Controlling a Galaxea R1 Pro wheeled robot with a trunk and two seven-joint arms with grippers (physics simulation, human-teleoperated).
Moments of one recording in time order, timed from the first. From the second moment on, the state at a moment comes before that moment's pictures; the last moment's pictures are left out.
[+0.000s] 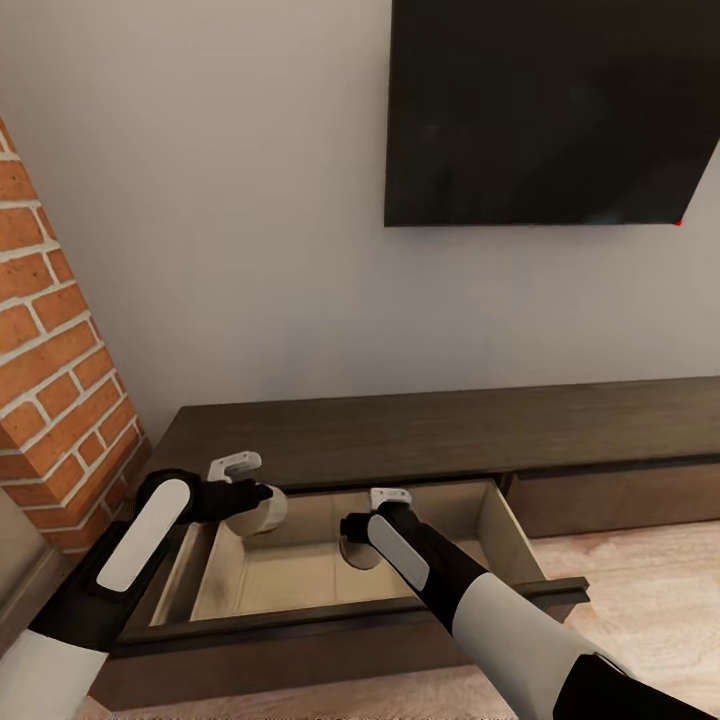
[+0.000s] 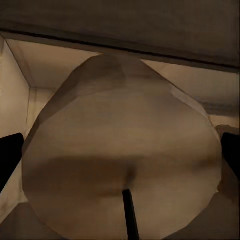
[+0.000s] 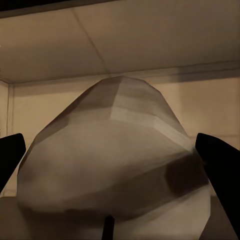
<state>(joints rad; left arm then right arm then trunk) -0.59 0.23 -0.27 -1.42 1.16 0.97 0.72 -0.81 0.17 0.74 -0.70 -0.96 0.53 -0.56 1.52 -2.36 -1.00</state>
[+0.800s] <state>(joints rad) -0.64 0.21 -0.27 -1.20 1.15 0.96 0.72 -0.89 0.17 0.73 -0.62 -0.96 0.53 -0.57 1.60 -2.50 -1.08</state>
